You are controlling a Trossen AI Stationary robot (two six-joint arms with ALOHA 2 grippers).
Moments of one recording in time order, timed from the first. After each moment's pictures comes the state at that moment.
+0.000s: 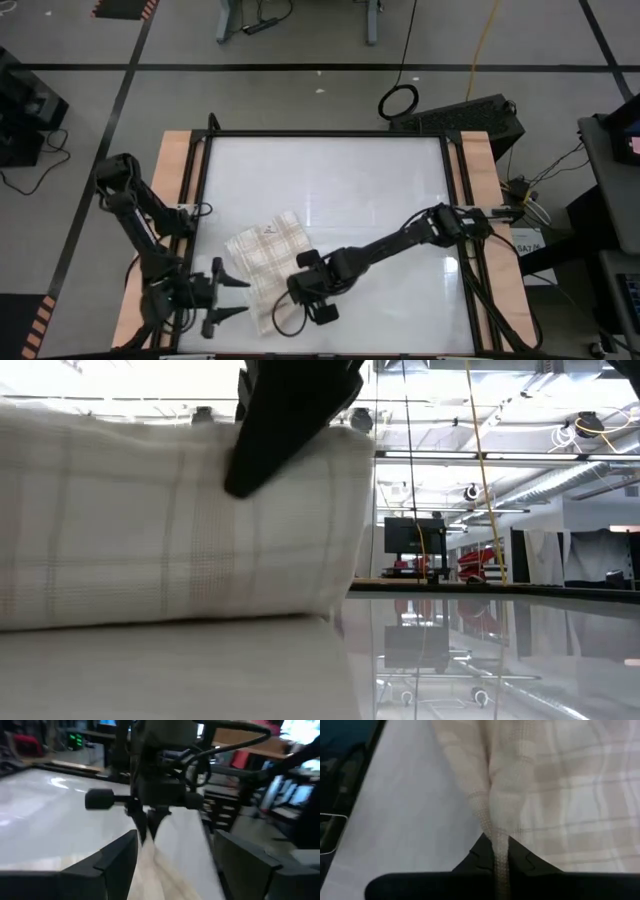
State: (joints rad) left arm -1.16 1.34 0.58 0.48 -1.13 -0.46; right arm 0.36 2.28 2.01 -0.83 -0.03 0.06
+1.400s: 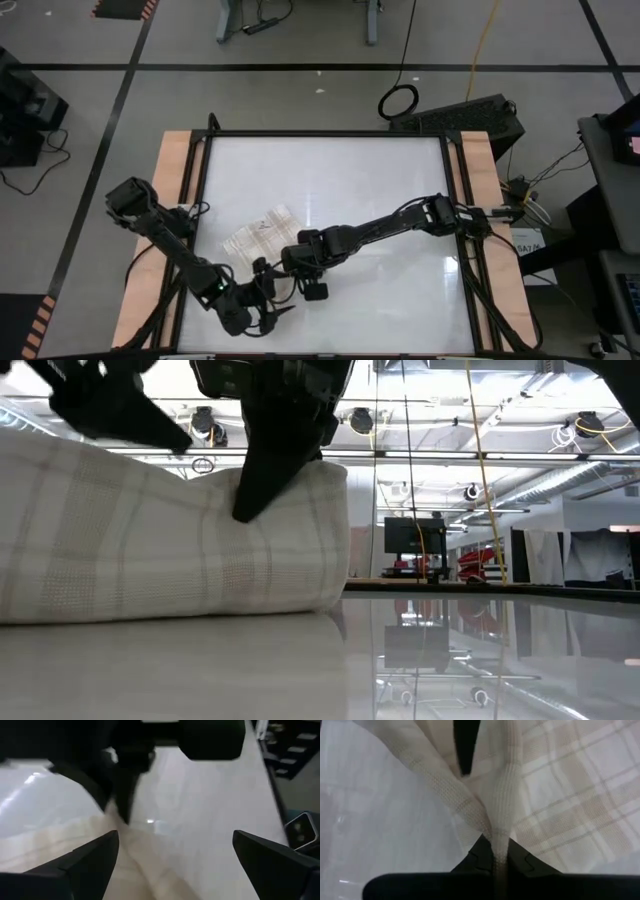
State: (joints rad) left arm -0.80 1.65 0.92 -0.05 -0.76 -0.69; right arm 0.25 2.28 2.01 -0.86 -0.05 0.14
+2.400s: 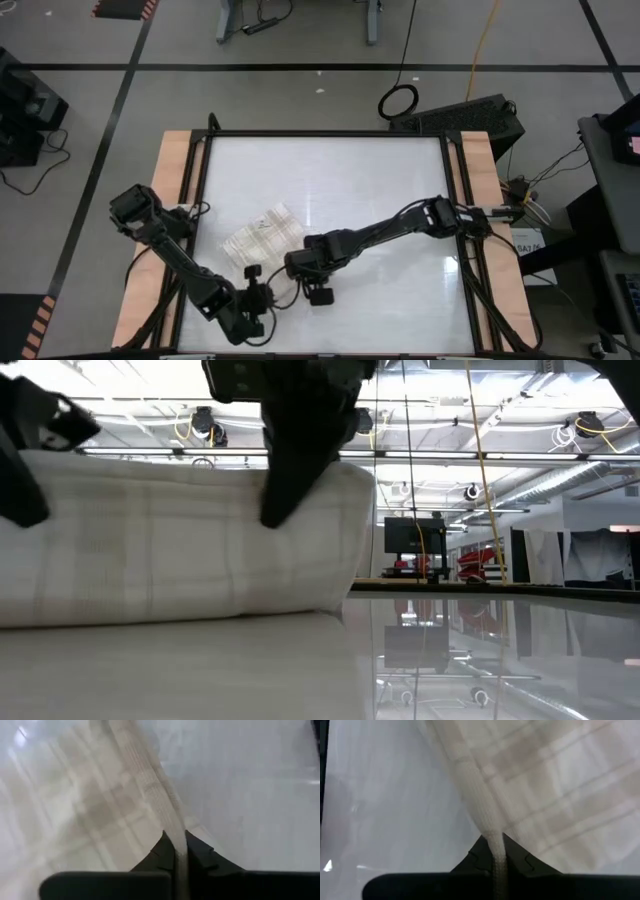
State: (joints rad) left arm -0.84 1.72 1.00 -0.41 -0.54 -0.79; right arm 0.27 2.28 2.01 -0.95 -0.09 0.19
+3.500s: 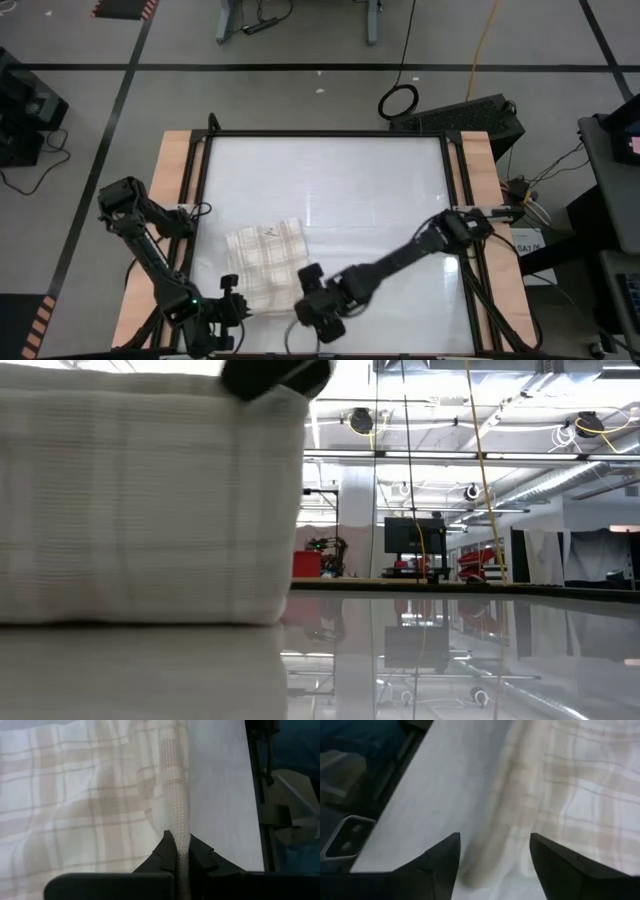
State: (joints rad) left arm -1.03 1.61 1.00 -0.55 -0.52 -0.98; right arm 0.47 2.25 2.01 -0.79 0.12 0.03
